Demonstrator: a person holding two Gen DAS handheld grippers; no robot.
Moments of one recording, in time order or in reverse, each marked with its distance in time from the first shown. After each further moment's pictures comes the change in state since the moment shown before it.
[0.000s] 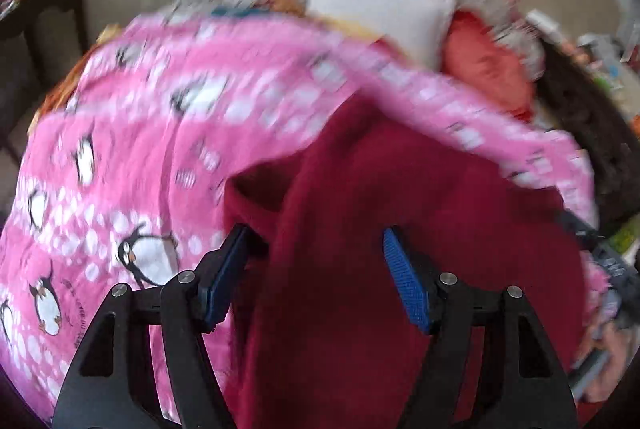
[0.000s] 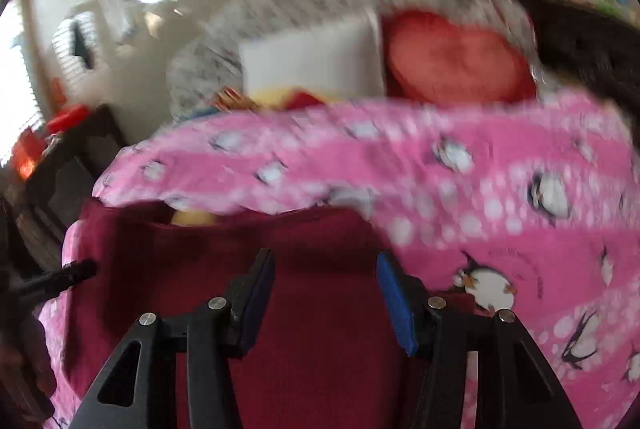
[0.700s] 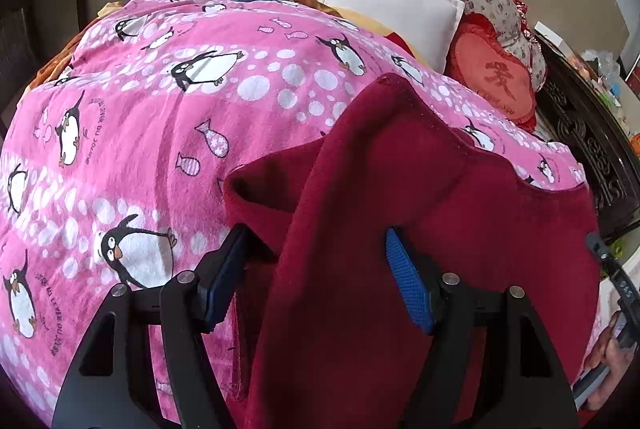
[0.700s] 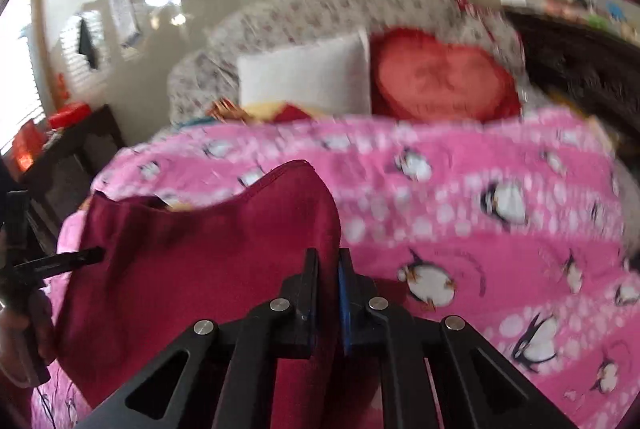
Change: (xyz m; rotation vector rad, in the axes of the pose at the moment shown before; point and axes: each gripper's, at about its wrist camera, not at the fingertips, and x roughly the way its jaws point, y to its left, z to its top) left arm 0.008 0.014 -0.004 -0.039 -0.019 -0.045; right arm -0.027 -0.019 -0.012 -0.076 -0.052 -0.067
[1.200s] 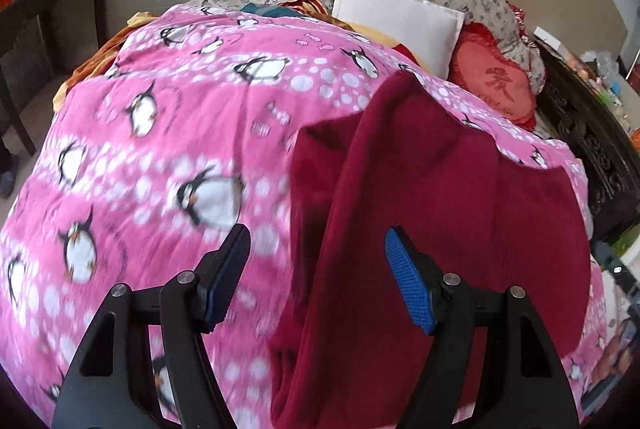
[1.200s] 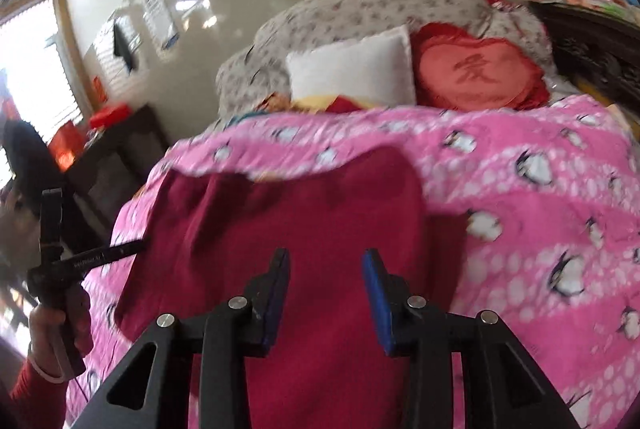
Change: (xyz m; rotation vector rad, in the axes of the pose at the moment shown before) left arm -0.064 0.022 -0.042 0.002 -0.053 0.021; right arm -0.067 0.046 -0.032 -0.018 -0.019 0.174
